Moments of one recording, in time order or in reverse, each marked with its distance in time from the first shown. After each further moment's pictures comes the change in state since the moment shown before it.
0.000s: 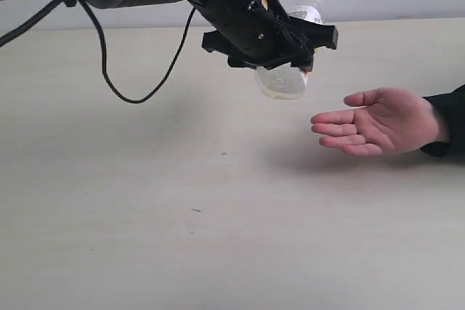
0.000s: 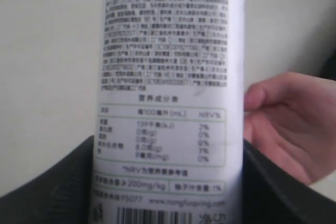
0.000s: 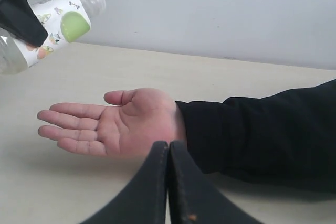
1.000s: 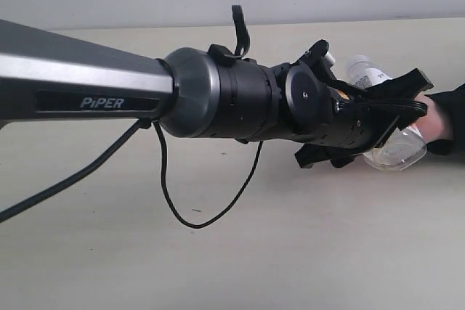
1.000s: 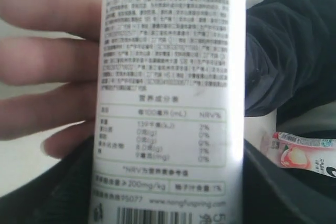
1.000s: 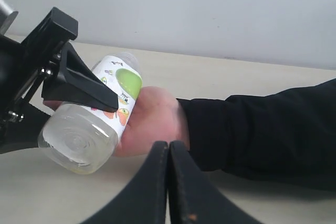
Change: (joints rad) left arm -0.242 0.084 0.179 -0.745 -0.501 -0.053; right arm 0.000 0.000 0.000 0.000 0.000 0.000
